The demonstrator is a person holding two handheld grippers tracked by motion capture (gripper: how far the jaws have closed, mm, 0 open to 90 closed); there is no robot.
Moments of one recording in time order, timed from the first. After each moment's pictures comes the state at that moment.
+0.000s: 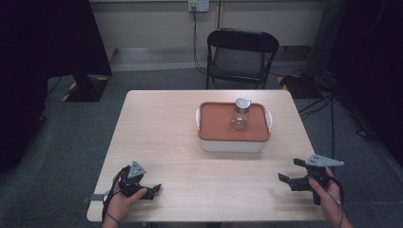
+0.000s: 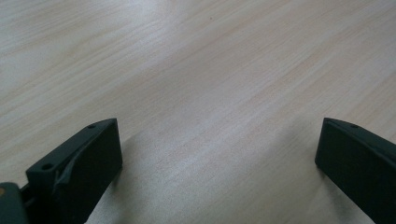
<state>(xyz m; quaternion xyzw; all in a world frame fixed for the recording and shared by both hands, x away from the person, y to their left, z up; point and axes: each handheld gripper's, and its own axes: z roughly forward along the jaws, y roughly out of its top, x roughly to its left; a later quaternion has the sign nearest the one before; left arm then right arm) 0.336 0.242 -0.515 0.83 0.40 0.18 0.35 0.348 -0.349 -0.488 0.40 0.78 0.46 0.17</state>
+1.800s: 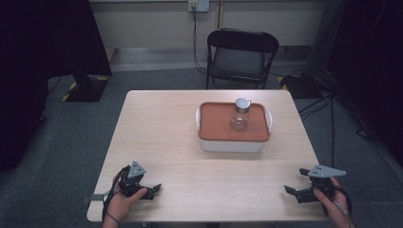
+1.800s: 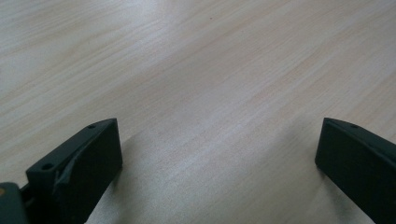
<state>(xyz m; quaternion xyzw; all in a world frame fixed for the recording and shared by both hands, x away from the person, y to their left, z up) 0.336 0.242 -0.515 0.83 0.40 0.18 0.35 0.328 -0.366 -0.508 0.38 0.82 0.40 0.17</state>
